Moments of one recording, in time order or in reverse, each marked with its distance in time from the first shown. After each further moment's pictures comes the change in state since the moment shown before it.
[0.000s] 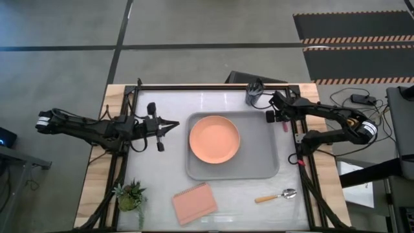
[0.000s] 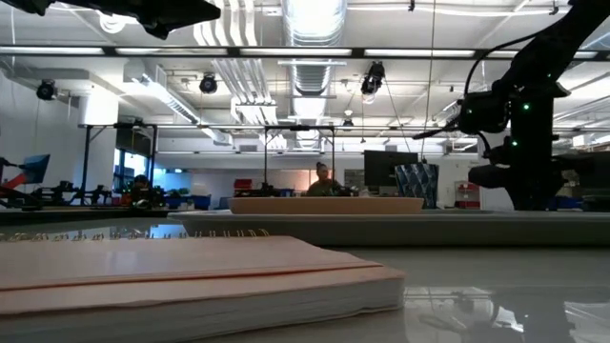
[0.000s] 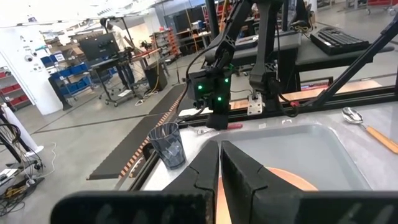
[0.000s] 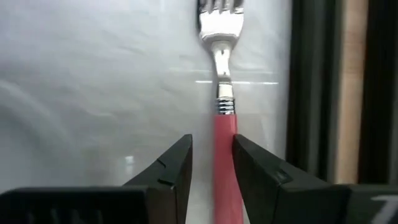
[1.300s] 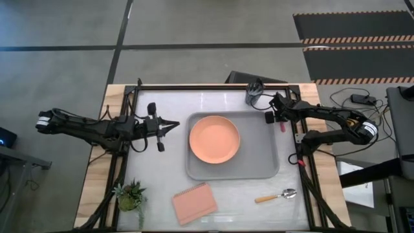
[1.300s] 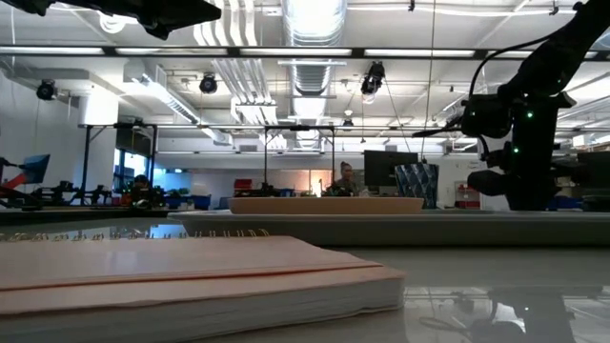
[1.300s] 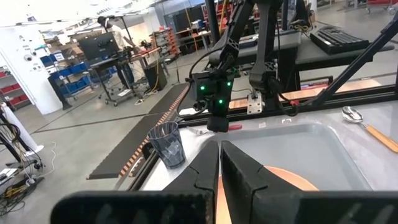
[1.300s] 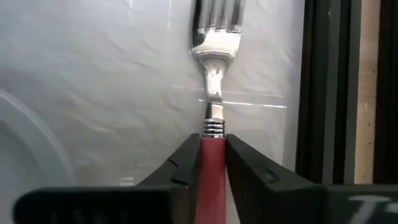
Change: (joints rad) left arm 0.000 0.005 0.000 0.001 0.000 -0.001; right arm 0.000 -0.003 -0.078 0.148 0.043 -0.083
